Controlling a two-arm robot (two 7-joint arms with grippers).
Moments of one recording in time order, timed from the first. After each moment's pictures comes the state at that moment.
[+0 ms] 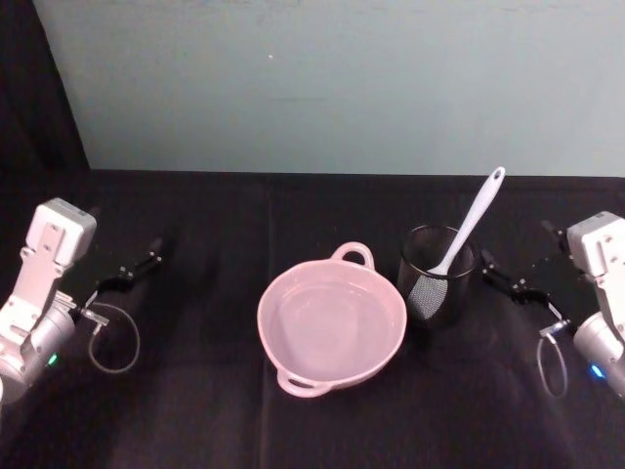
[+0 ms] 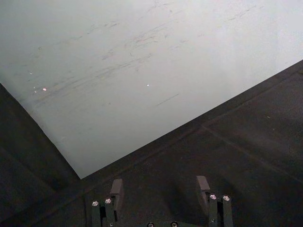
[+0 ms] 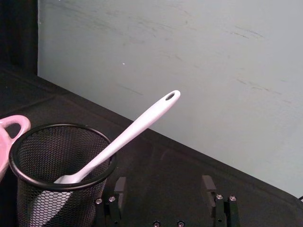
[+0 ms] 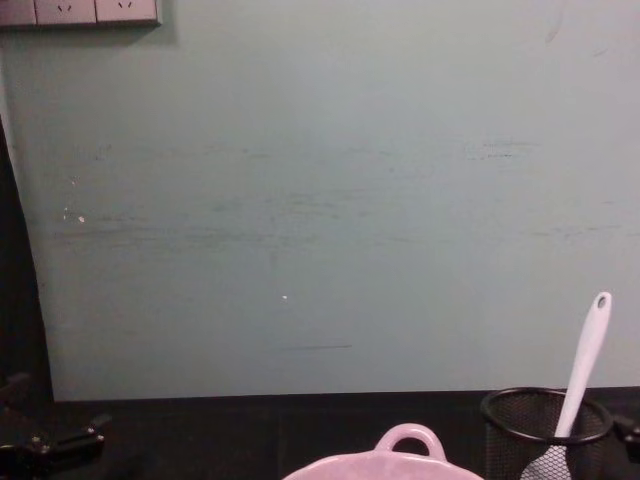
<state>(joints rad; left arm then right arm) -0.20 0.60 0.45 -1.41 -0.25 -0.12 0.03 0.20 0.60 -0.45 -1.41 0.25 -0.12 -0.03</state>
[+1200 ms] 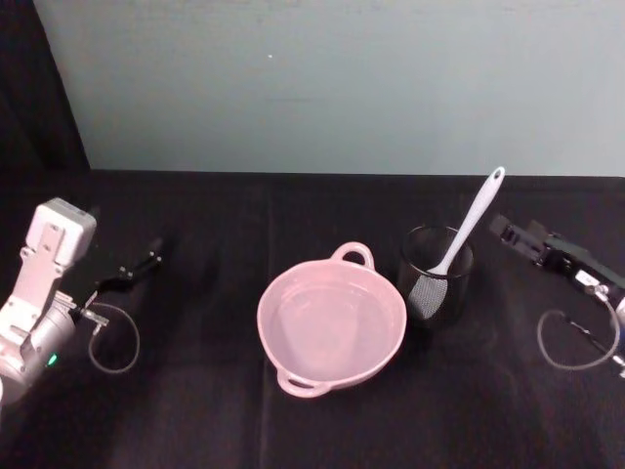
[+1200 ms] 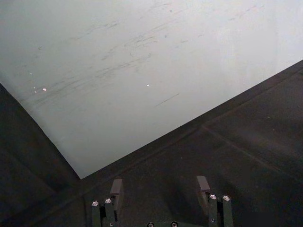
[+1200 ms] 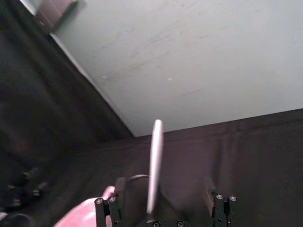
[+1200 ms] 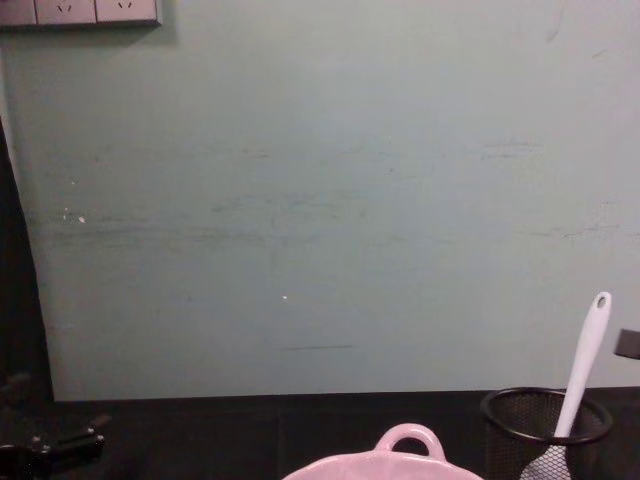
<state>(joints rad) -0.20 0.60 0.45 -1.41 -0.25 -0.12 0.03 0.18 0.55 -0.19 -1.41 0.97 0.22 0.44</state>
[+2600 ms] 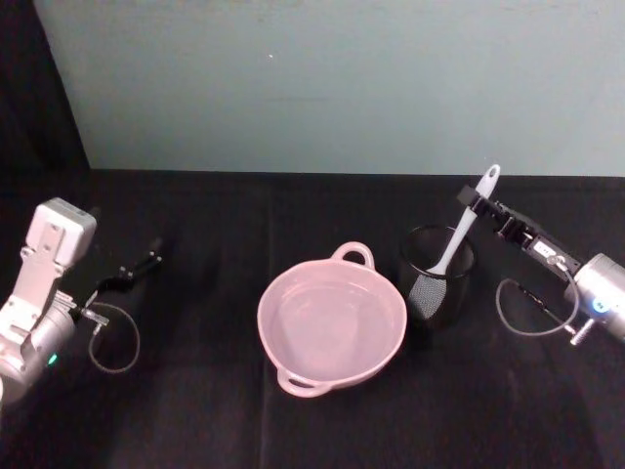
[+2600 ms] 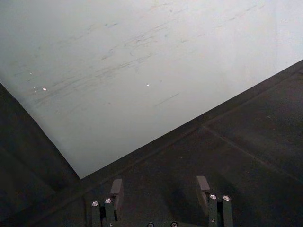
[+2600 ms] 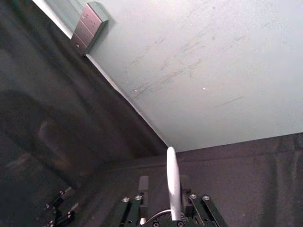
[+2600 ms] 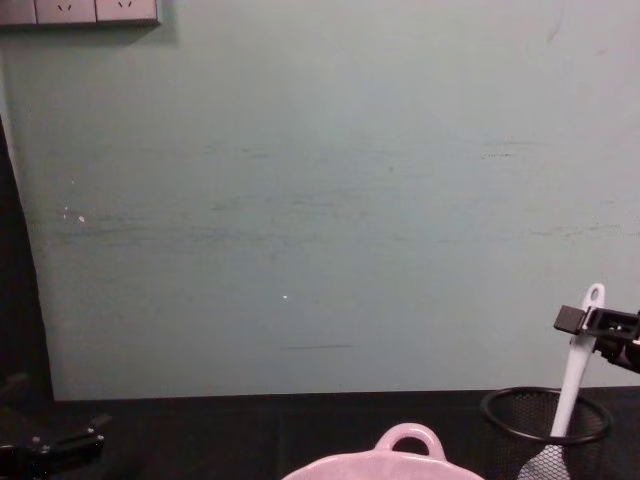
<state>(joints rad) -0.20 0.60 0.45 -1.41 -0.25 -0.12 0.03 0.39 0.48 -0.34 -1.16 1.09 0.14 0.61</state>
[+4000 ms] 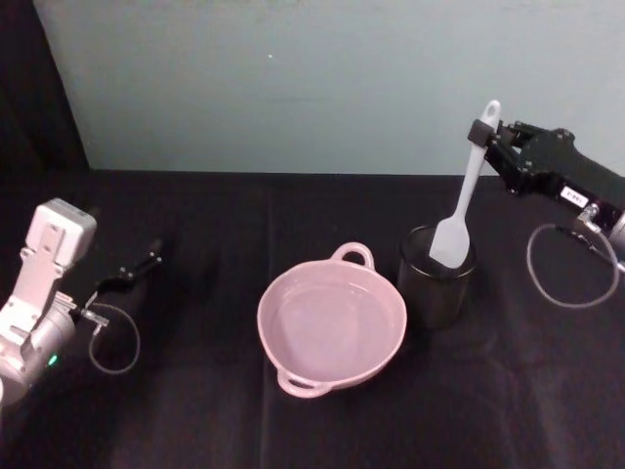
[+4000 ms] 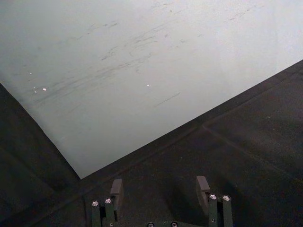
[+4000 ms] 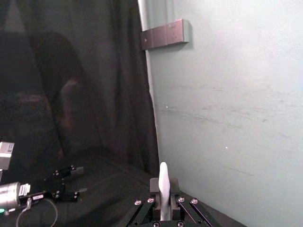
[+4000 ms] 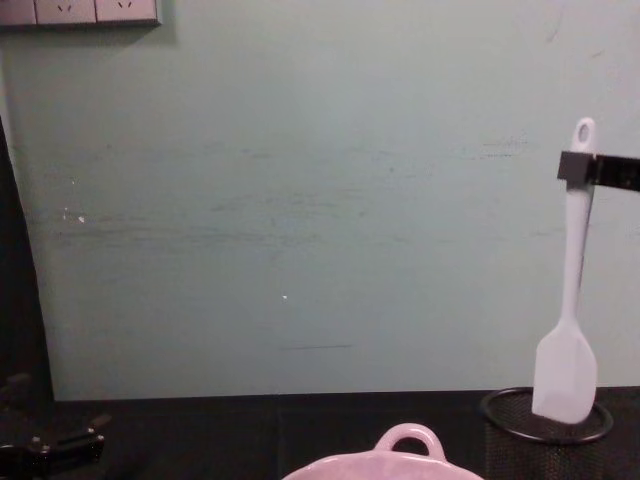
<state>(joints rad) -0.20 0.60 0.45 -1.41 -0.25 -0.12 0.03 0.33 0.69 -0.32 -1.61 0.80 0.04 0.54</state>
